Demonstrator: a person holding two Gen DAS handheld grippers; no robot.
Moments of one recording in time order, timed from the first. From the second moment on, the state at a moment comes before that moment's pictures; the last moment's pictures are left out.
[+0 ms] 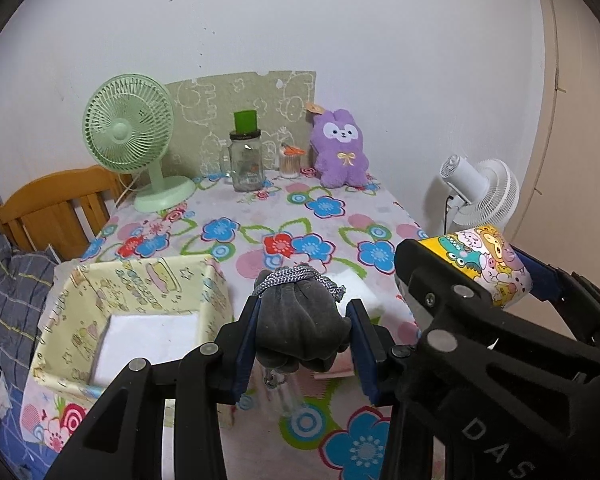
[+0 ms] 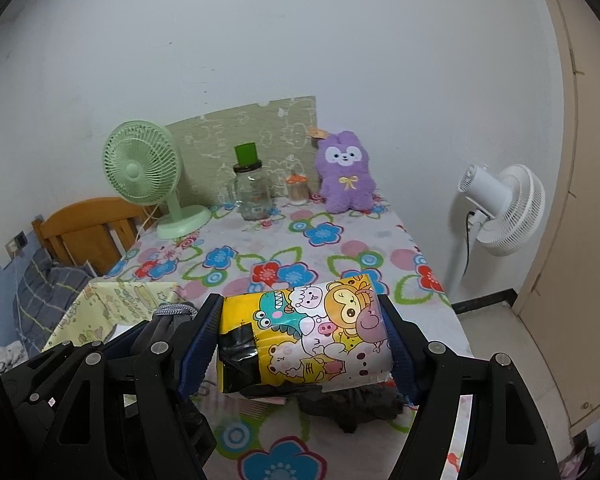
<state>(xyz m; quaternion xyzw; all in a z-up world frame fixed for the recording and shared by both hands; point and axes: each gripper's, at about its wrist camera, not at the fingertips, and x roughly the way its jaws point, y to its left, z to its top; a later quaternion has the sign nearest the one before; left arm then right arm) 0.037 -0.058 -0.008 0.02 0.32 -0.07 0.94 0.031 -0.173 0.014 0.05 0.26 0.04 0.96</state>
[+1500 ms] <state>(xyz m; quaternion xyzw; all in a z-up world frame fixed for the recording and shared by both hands) 0.086 0.091 -0.032 -0.01 0.37 -0.01 0.93 0.105 -0.012 -0.006 0.01 0.33 0.15 0.93</state>
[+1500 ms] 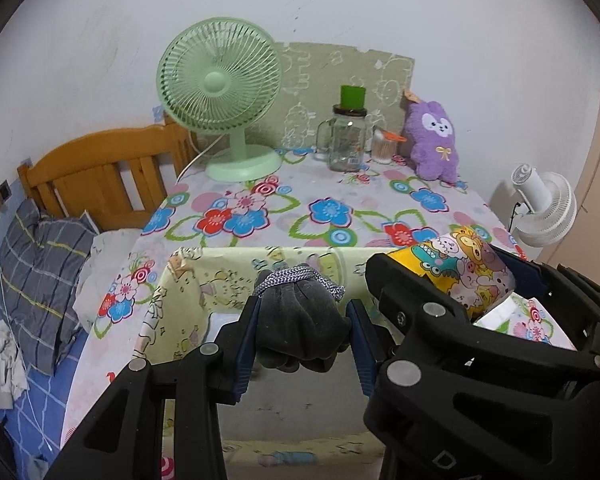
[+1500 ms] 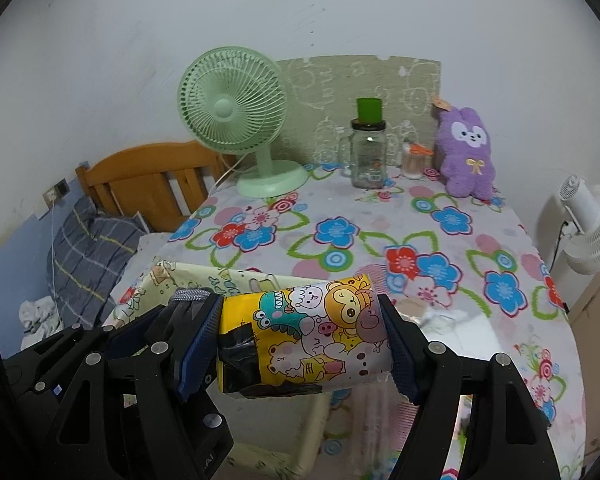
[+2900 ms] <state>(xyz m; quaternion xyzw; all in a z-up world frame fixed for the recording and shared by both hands) 0.091 0.126 -0.056 -0.03 0.40 0.02 0.92 0.124 0.035 -0.028 -0.04 0.36 0.19 0.91</state>
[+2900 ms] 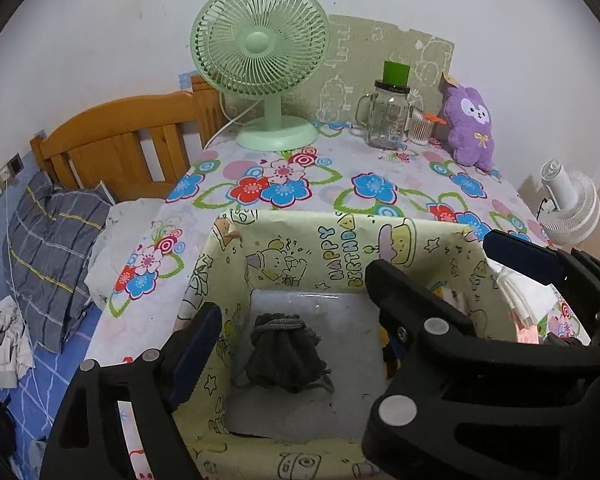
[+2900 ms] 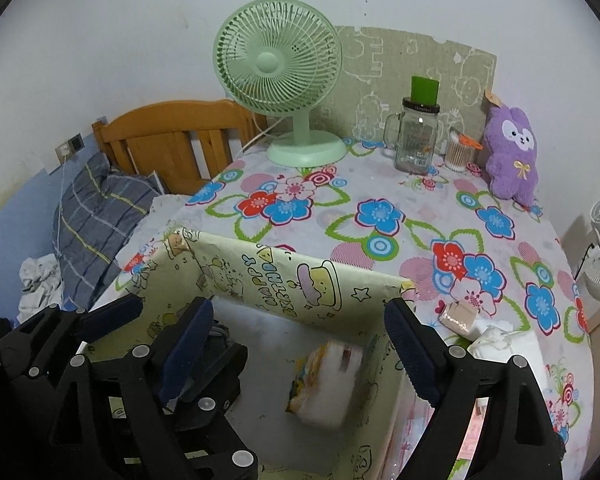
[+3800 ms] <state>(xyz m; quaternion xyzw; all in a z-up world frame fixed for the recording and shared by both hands) 0.049 0.073 -0.009 0.00 0.33 0.01 0.94 0.069 -0.022 0.021 -0.03 0.28 0.14 0.95</state>
